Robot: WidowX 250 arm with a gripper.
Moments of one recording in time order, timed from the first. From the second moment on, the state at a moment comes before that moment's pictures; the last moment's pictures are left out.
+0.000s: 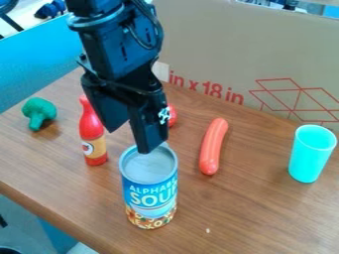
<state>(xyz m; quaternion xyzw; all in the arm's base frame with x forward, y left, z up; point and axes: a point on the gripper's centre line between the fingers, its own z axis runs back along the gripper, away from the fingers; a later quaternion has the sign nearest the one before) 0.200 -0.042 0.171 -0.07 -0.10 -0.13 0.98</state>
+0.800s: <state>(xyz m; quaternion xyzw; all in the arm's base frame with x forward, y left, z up) 0.289 -0.057 0.180 -0.11 -0.16 0.00 0.98</state>
